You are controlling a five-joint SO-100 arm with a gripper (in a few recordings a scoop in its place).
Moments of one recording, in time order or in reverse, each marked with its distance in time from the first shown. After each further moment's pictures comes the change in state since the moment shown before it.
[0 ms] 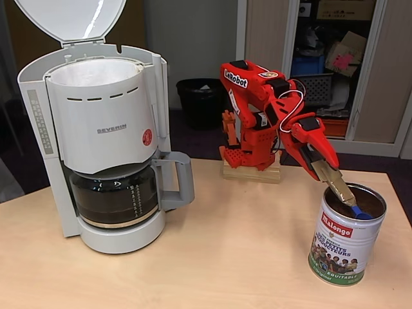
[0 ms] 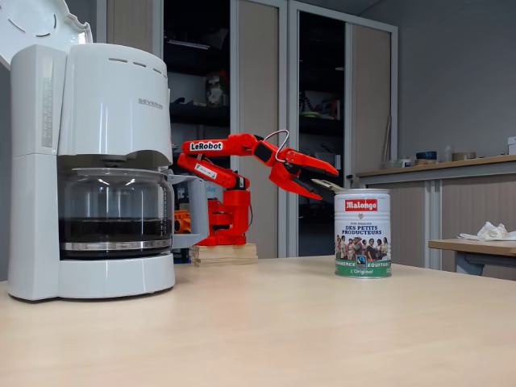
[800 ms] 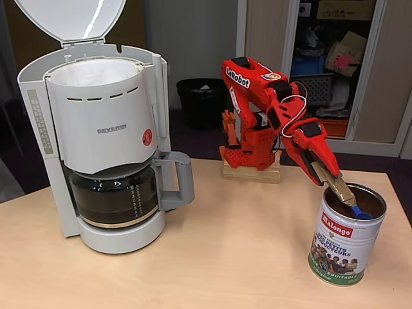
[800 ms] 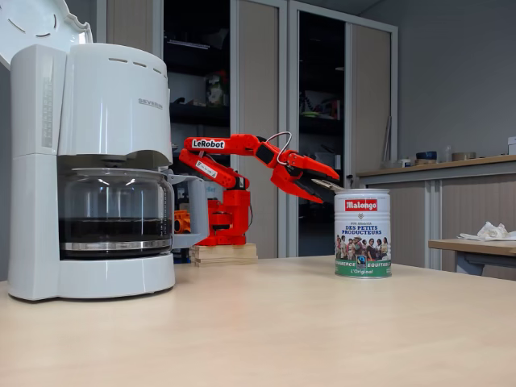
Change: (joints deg) arm -0.8 -5.7 -0.7 -2.0 1.8
